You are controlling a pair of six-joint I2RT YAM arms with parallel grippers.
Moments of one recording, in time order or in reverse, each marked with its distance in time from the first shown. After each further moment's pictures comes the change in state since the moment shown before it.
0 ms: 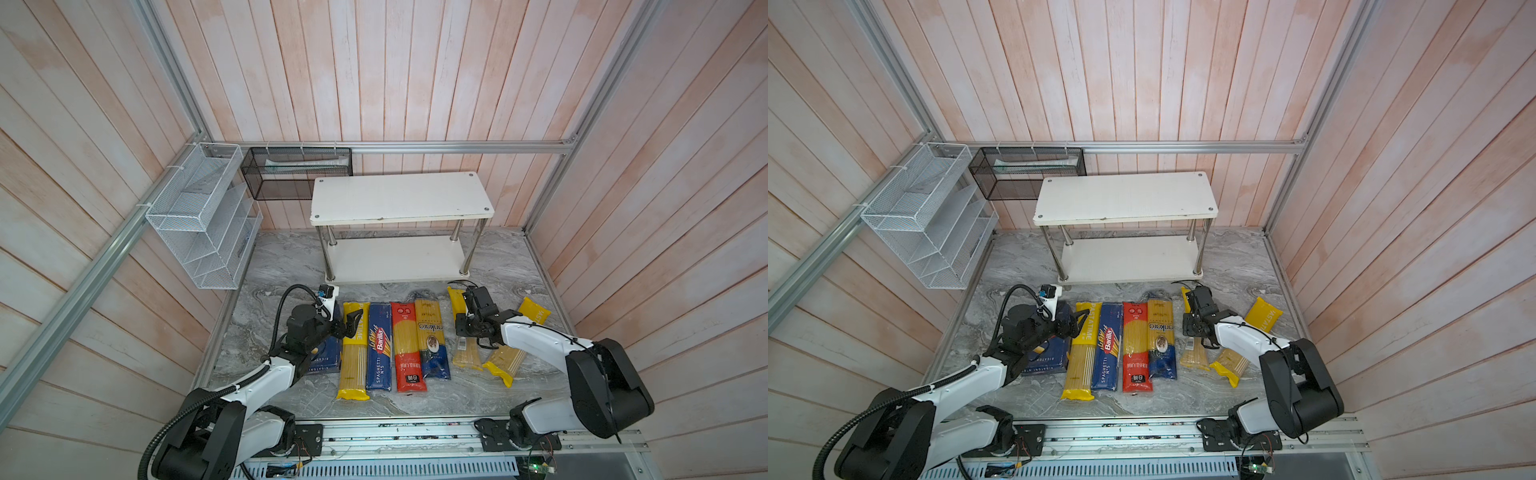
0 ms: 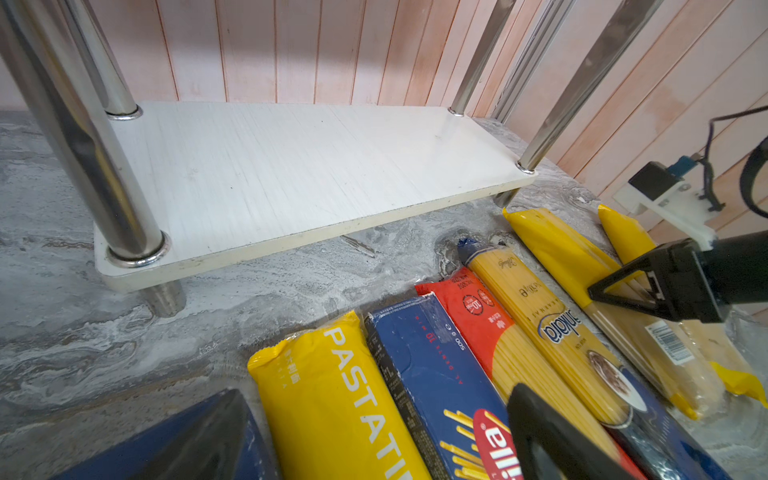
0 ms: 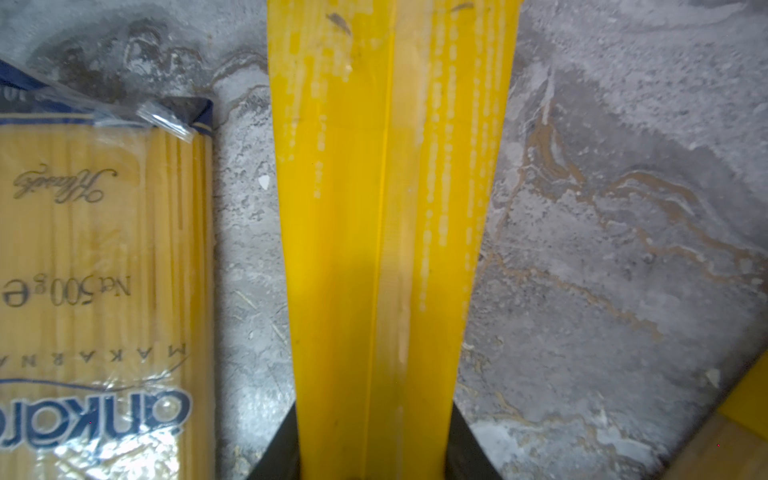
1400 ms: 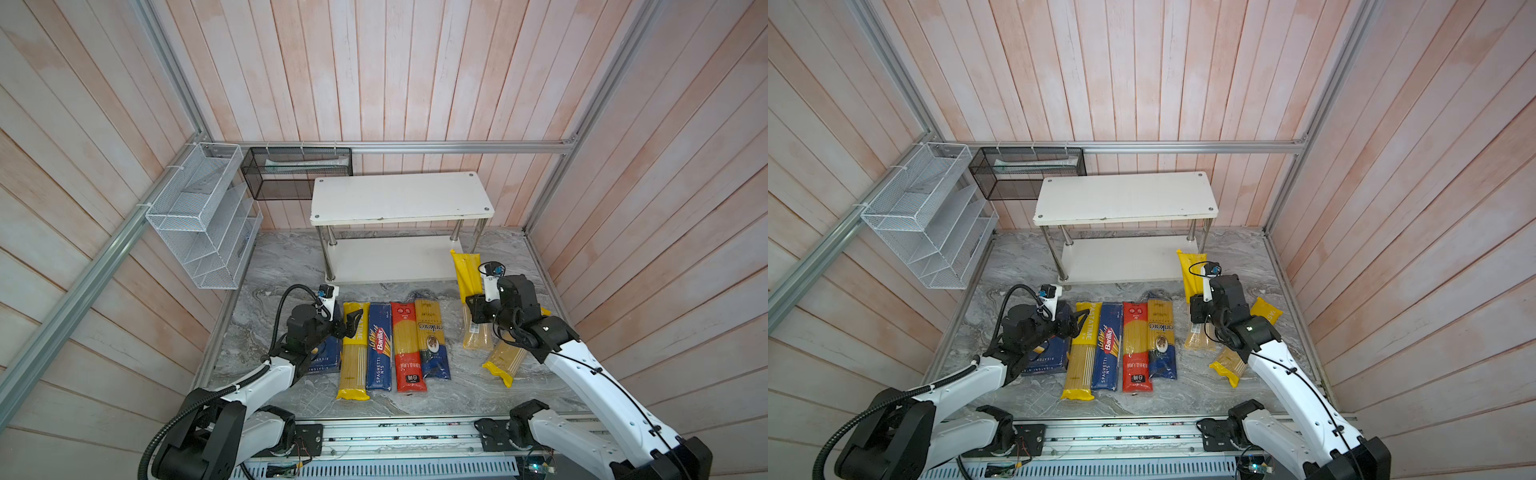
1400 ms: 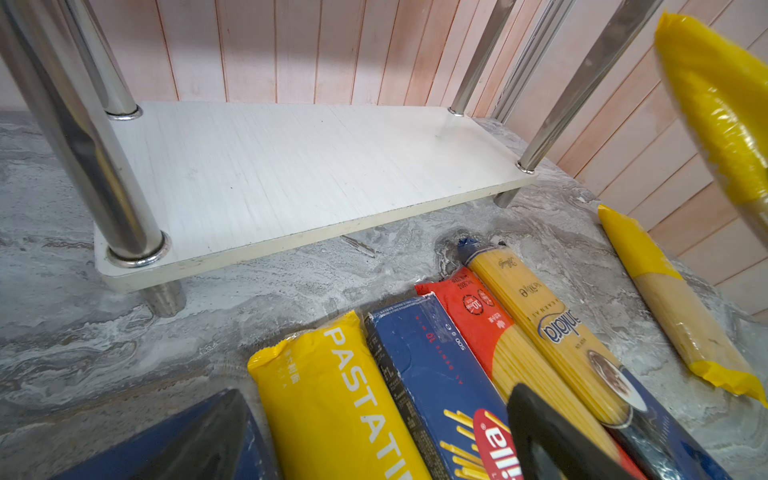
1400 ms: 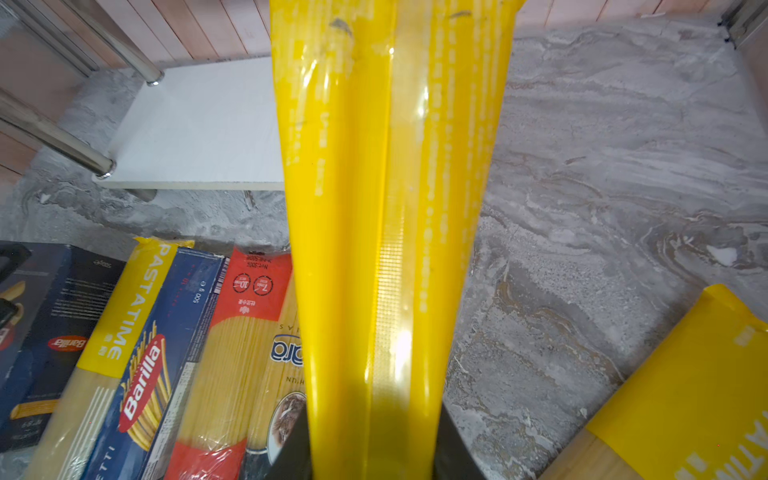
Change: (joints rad) left arm 0.000 0.000 0.000 0.000 0.000 0.000; right arm 0.000 -0.466 0.172 -0.206 -0.108 -0.125
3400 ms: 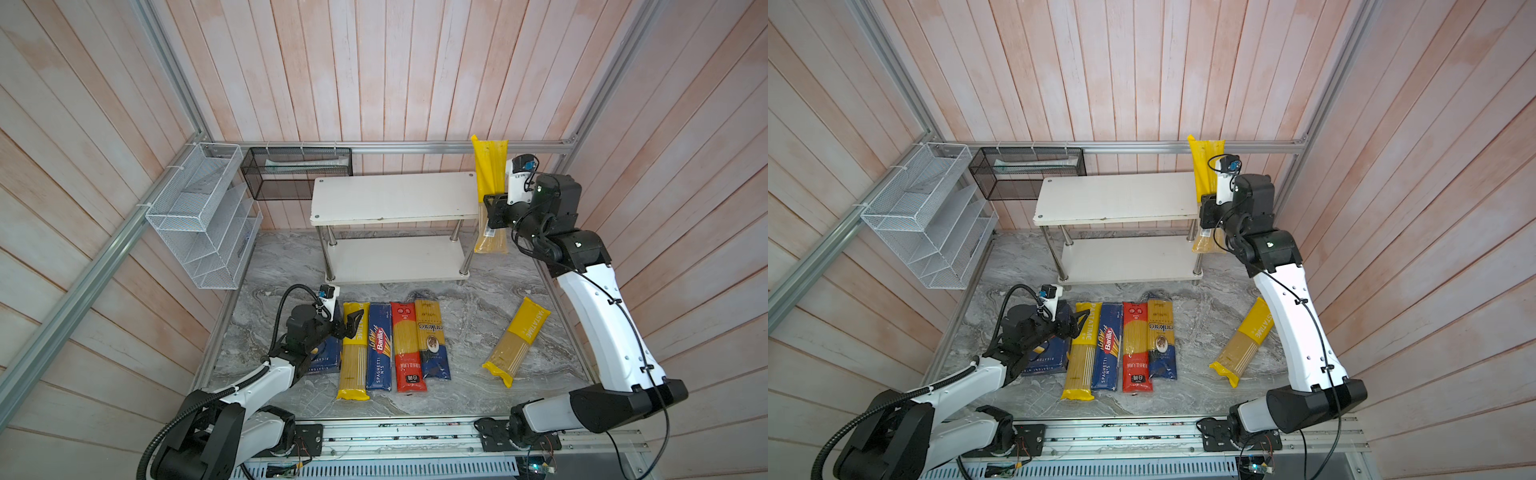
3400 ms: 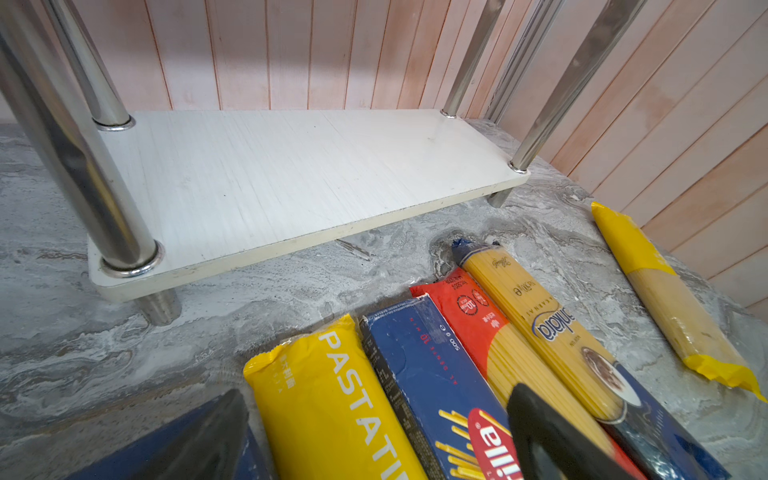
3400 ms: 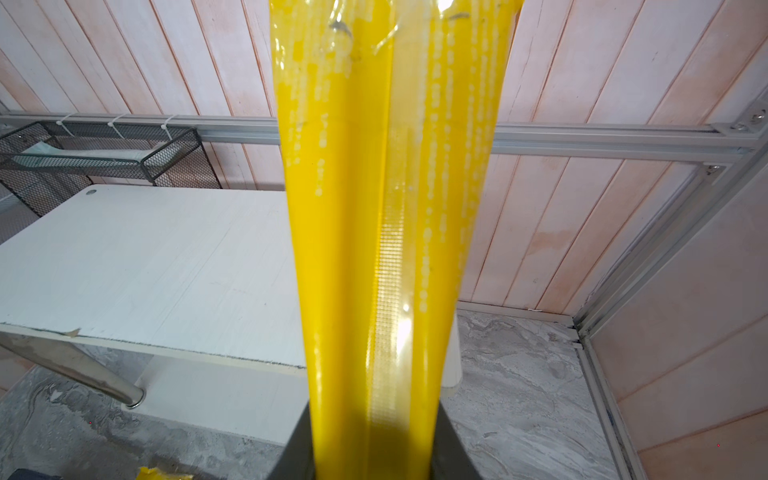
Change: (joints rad) left arm -0.003 -0.010 0.000 0.000 0.011 0.015; right arm -0.127 0.502 0.994 -0.115 -0.019 -0.195
